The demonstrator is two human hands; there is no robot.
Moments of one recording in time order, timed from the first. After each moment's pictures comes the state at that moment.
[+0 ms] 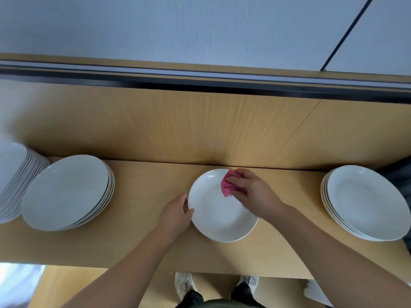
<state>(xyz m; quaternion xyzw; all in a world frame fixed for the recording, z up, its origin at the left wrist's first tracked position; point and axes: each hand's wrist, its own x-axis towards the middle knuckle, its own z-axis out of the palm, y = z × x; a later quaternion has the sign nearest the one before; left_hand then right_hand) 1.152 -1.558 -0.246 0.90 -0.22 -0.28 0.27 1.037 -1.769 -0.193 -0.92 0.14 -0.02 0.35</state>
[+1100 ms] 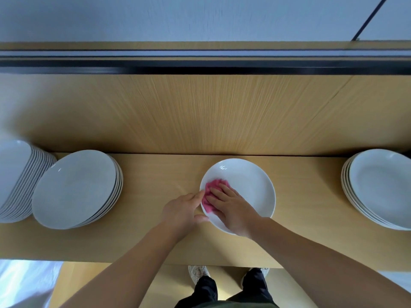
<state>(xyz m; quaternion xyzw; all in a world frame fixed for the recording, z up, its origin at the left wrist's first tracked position) 1.166 -1.544 -0.240 0.87 -0.42 -0.27 0.04 1.055 -1.702 -0.292 -0.98 -0.01 0.06 0.19</state>
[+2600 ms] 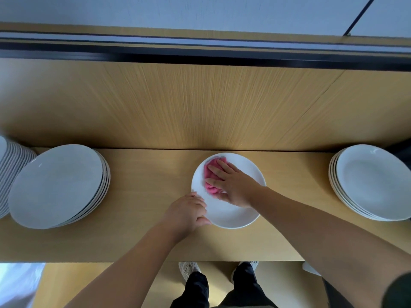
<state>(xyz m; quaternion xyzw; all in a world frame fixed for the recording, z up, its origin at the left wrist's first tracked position) 1.155 -1.548 -0.281 0.76 -0.61 -0.16 0.17 1.079 -1.762 -0.276 -0.98 -0.09 0.17 0.05</state>
